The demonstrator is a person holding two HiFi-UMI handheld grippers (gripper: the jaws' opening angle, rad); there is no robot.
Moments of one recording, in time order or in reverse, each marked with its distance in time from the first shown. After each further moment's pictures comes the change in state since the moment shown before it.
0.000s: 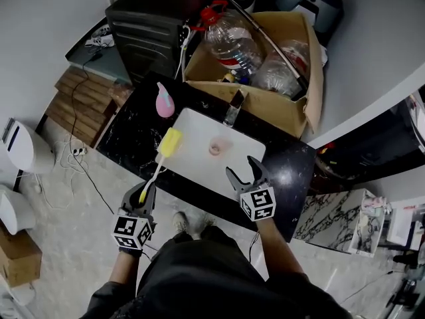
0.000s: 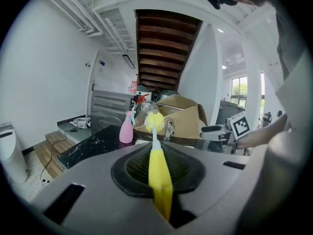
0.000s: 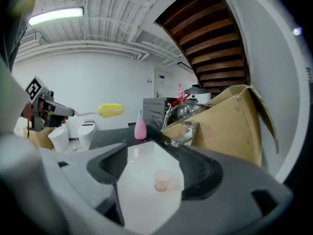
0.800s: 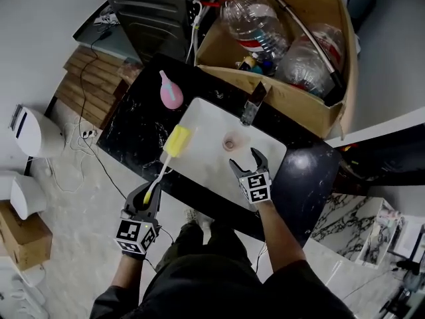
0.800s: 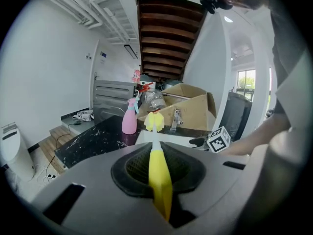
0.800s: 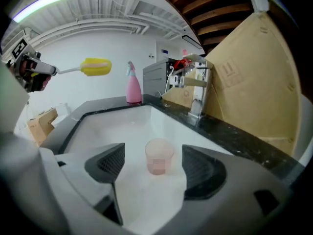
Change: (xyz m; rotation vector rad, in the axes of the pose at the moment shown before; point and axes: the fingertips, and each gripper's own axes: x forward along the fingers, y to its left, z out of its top) left arm 0.045 0.015 -0.023 -0.005 0.115 0.053; right arm 0.127 -0.029 -0.140 -0.004 0.248 0.068
